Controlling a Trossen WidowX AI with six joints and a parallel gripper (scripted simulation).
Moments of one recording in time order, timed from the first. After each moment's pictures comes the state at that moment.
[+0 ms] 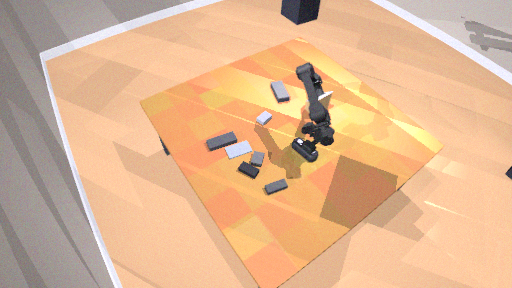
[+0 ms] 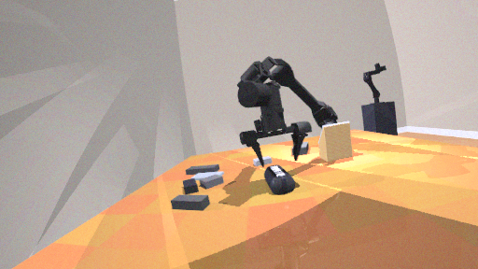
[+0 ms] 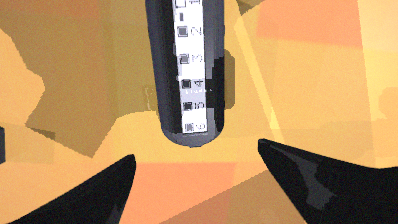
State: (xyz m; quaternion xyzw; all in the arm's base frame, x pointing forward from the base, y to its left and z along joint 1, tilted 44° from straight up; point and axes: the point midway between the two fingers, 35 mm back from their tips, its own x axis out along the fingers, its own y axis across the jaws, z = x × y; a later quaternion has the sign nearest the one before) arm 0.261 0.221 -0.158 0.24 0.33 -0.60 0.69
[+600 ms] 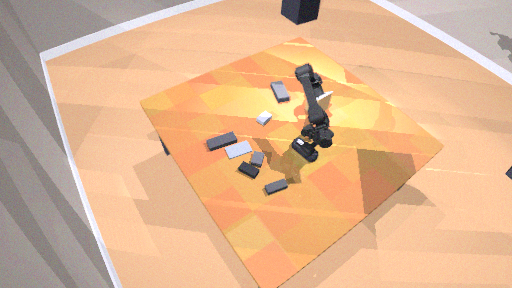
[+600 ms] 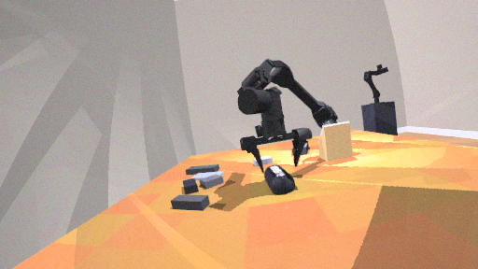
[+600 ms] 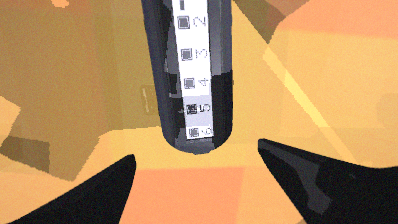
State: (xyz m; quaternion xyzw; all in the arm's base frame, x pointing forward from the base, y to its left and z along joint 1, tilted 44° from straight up) arm 0.265 0.212 -0.171 0.25 0.32 -0.60 0.69
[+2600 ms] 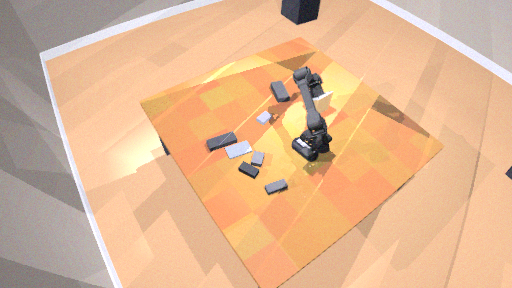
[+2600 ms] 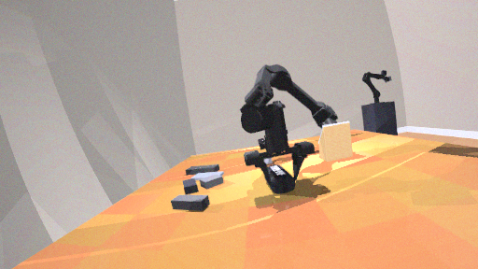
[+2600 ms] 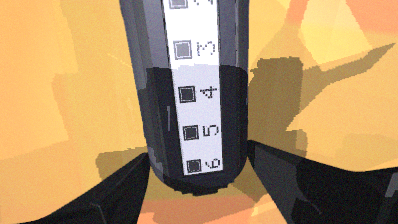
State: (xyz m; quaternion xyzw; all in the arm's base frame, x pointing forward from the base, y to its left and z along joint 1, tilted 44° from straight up) arm 0.264 0.182 -0.198 0.24 0.32 -0.60 0.69
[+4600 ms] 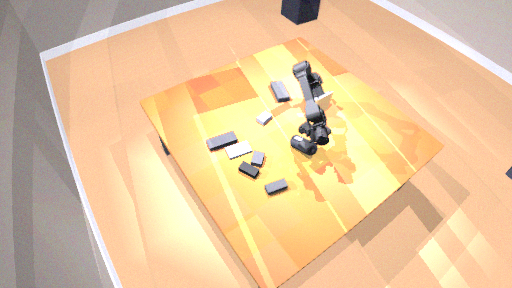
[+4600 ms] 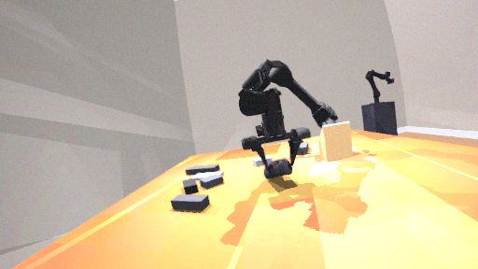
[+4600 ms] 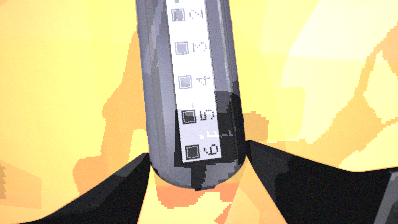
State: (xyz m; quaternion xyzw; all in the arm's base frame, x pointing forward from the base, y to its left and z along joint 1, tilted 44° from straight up) arm 0.263 0.195 -0.157 0.24 0.32 -0.60 0.69
